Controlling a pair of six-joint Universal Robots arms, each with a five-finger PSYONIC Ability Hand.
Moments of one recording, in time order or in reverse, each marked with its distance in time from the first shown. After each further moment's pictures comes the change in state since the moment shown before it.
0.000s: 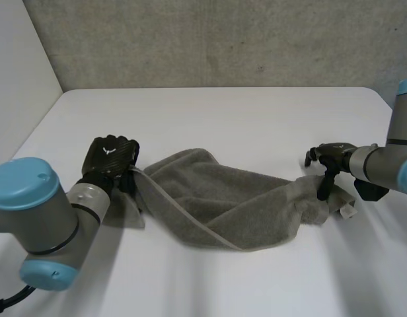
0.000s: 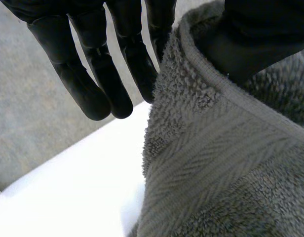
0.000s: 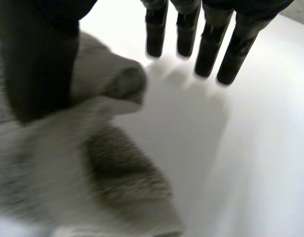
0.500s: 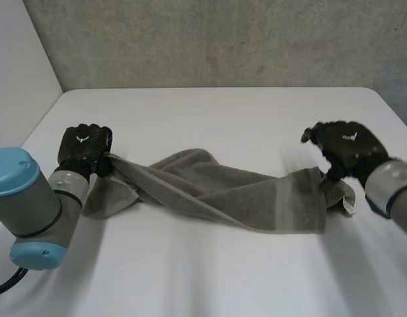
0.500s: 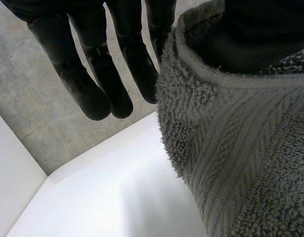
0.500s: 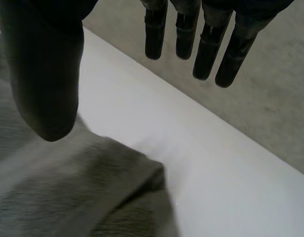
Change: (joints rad) left arm 0.117 -0.021 0.022 0.064 -0.004 -0.014; right arm 0.044 -0.707 0.840 -0.532 -0.071 0.032; left_hand 0.000 0.003 0.000 0.000 0.000; right_hand 0.053 0.043 0.053 0.060 0.098
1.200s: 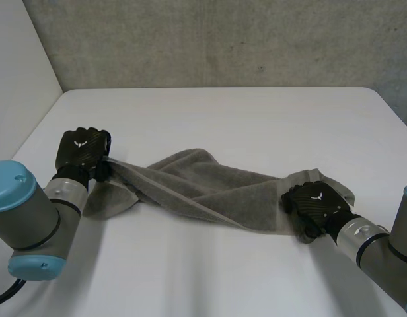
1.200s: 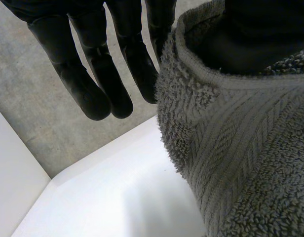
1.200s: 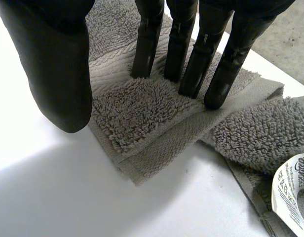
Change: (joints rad) left arm 0.003 0.033 -0.092 0.087 0.006 0.000; right arm -0.002 0.223 0.223 -0.242 -0.102 -0.170; left_hand 0.004 0.000 0.000 0.000 0.000; right_hand 0.280 0.262 0.280 0.278 0.269
